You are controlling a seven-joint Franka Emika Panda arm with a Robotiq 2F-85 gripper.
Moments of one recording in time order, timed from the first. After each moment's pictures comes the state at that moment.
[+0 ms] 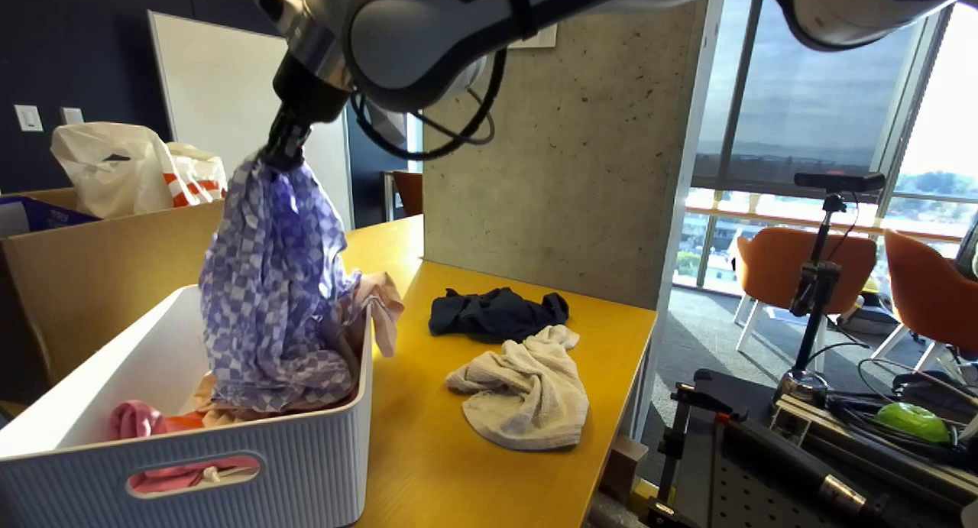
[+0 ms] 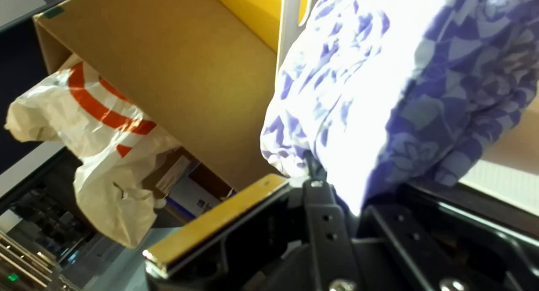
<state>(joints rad) 0.15 0.72 0.14 -1.23 -0.31 2.68 -0.59</state>
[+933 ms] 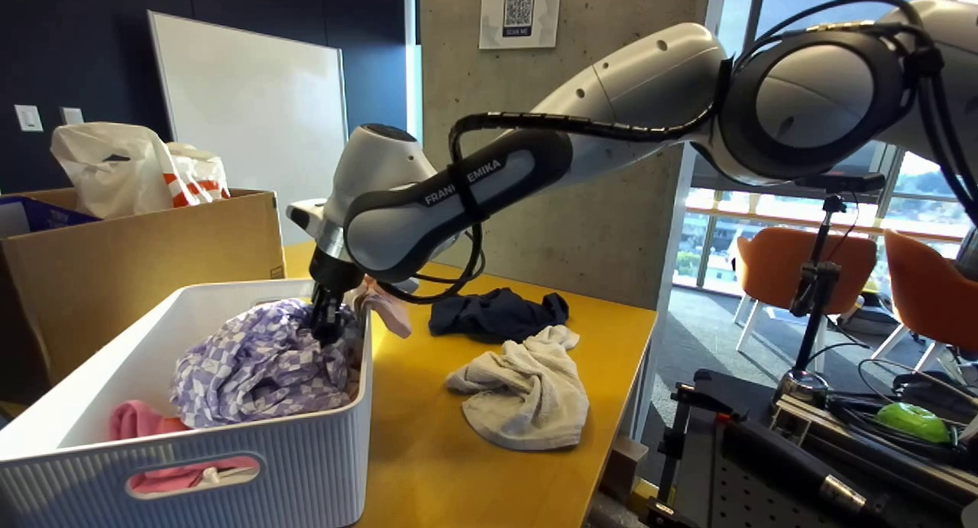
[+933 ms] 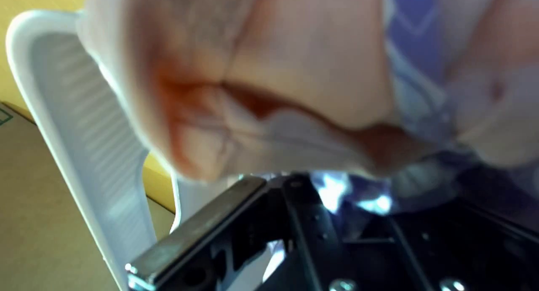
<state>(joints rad) 0.10 1.15 0.17 -0.97 -0.23 2.57 -0.71</state>
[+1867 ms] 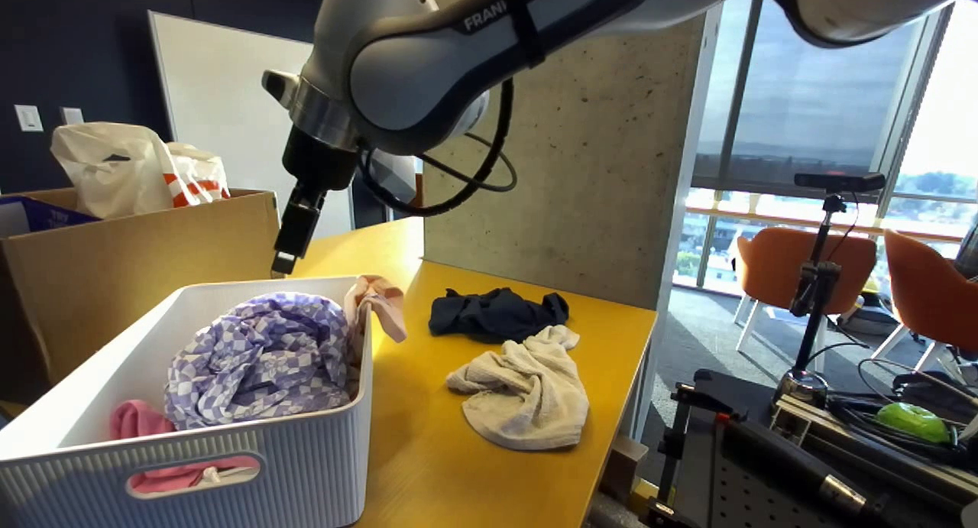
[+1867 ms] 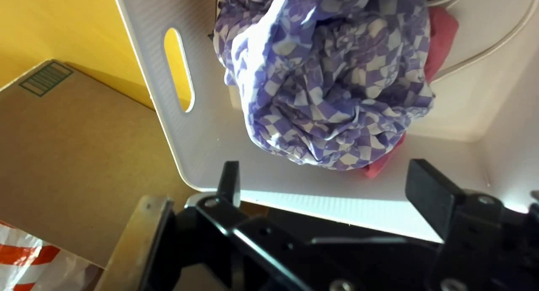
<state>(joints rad) 0.17 0.70 0.15 -1.37 -0.24 2.57 -0.43</state>
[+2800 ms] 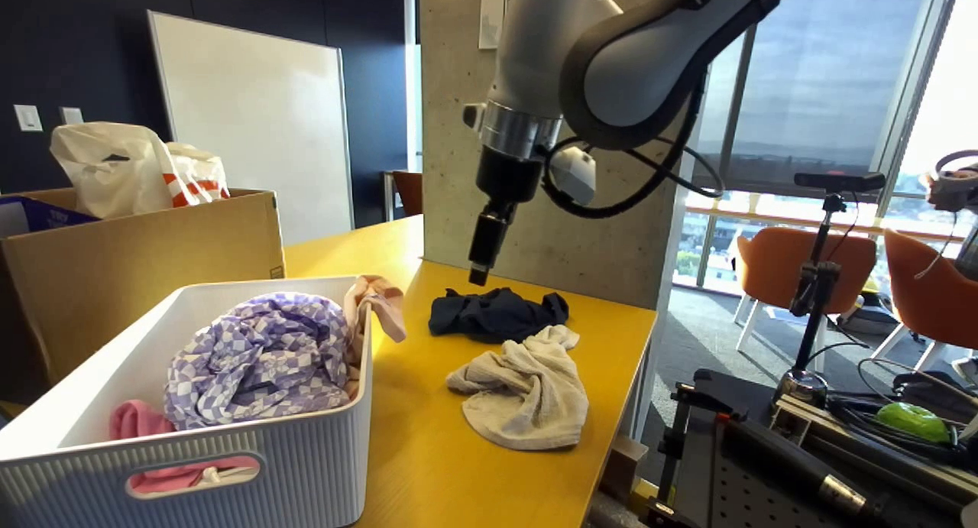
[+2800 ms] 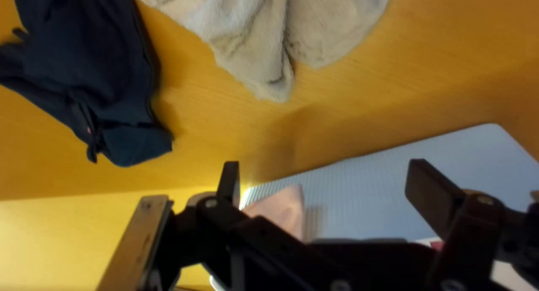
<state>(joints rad) 0.11 0.16 0.03 -2.17 -0.26 2.60 -0.05</state>
